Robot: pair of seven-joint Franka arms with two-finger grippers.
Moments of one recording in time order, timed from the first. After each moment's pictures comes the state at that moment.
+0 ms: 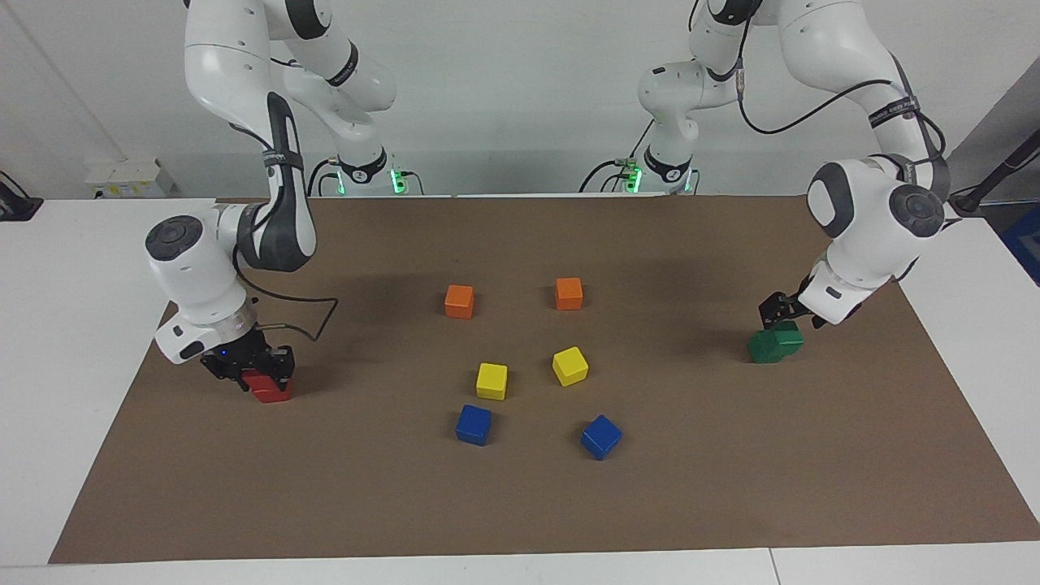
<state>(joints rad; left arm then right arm) 0.10 0.22 -0.08 -1.75 0.05 1.87 0.09 -0.17 0.35 0.07 -1.89 -0.04 2.40 -0.06</state>
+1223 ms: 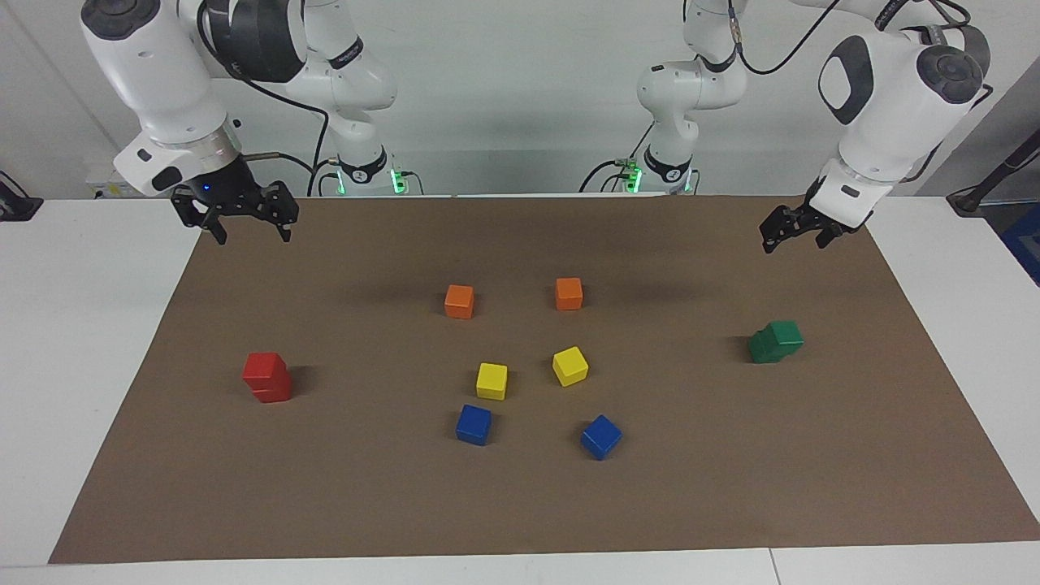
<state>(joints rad) -0.03 0.00 0.00 -1.74 0.02 1.63 -0.04 -0.10 -0.05 0.08 -1.71 -0.04 1.63 -0.06</state>
